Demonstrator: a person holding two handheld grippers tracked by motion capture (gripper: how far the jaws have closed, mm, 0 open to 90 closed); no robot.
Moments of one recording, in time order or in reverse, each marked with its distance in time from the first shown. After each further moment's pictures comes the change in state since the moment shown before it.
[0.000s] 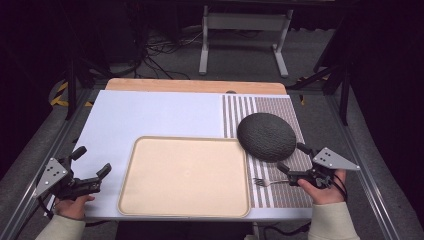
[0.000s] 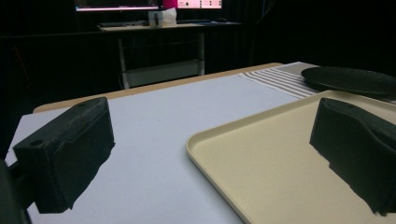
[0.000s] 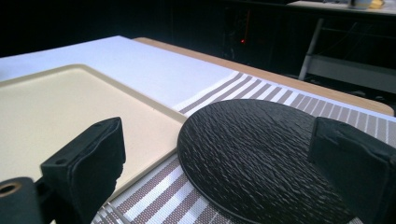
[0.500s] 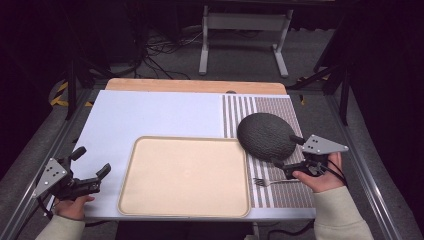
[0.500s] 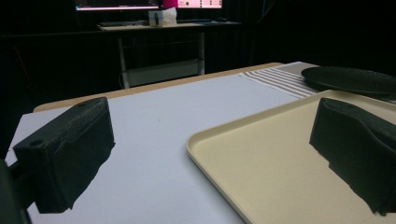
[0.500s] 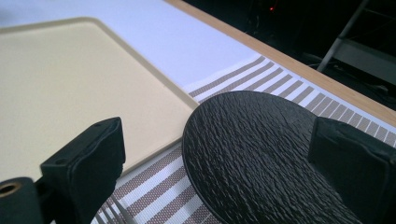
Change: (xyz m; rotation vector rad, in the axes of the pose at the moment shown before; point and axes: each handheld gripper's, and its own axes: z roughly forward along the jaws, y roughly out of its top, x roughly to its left) left arm 0.000 0.000 0.000 0.001 -0.002 -0.002; right arm -0.002 0.038 0.019 0.186 0.091 -0.152
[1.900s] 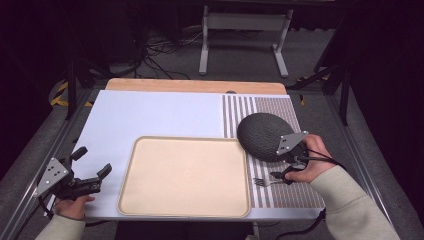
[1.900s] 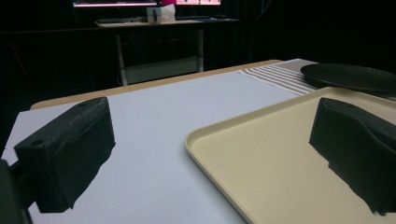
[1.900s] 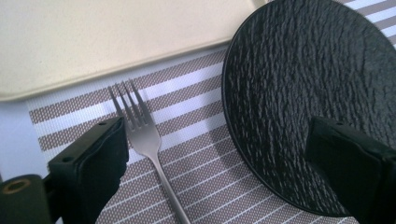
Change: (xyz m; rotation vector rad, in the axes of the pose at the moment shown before) left arm 0.001 -0.001 0.001 0.015 -0.008 0.001; right arm 0.001 0.022 0.032 0.513 0.208 -0.299
